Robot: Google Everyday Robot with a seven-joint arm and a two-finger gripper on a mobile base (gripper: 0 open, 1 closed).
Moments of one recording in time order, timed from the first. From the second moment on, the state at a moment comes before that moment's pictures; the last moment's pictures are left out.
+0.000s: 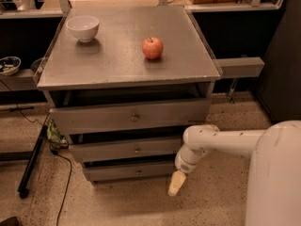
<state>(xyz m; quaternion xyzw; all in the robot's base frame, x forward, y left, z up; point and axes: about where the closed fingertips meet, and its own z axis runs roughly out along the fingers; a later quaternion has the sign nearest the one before) 0.524 -0.109 0.415 -0.57 0.81 0.14 0.06</state>
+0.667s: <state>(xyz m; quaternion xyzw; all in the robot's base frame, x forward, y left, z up) 0.557 -0.115 0.351 -0.54 0.82 0.20 0.08</state>
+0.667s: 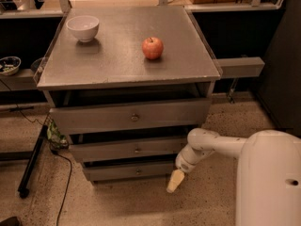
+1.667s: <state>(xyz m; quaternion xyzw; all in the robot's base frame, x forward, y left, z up) 0.564 -0.124 0.303 -0.50 0.84 0.21 0.10</state>
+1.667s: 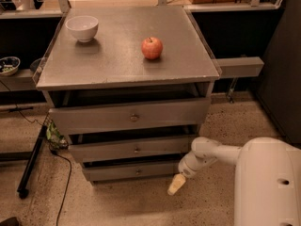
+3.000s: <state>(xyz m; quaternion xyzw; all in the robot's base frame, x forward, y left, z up) 0.577 -0.127 0.255 -0.46 0.84 0.25 0.14</state>
